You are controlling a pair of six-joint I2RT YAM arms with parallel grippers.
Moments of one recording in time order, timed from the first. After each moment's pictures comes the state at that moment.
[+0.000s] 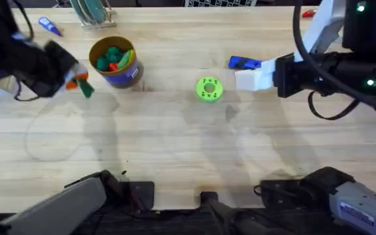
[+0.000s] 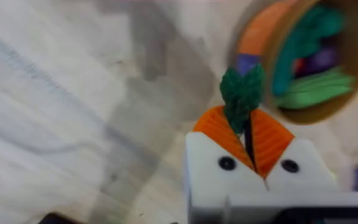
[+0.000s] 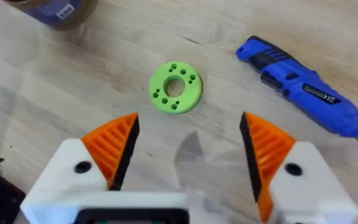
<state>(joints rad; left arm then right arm) 0.37 1.29 1.07 -0.96 0.12 -0.52 0.37 0.96 0.90 -0.72 -0.17 0.10</state>
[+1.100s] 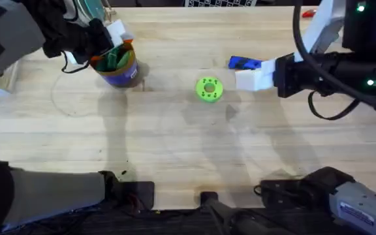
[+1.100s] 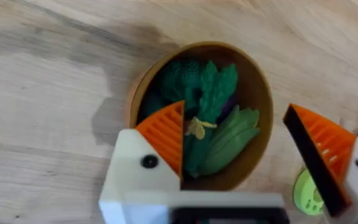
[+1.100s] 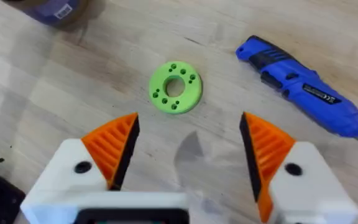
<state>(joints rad) 0.18 1.54 1.09 -0.53 0.28 -0.32 0.37 0.96 0.90 -0.72 -0.17 0.10</state>
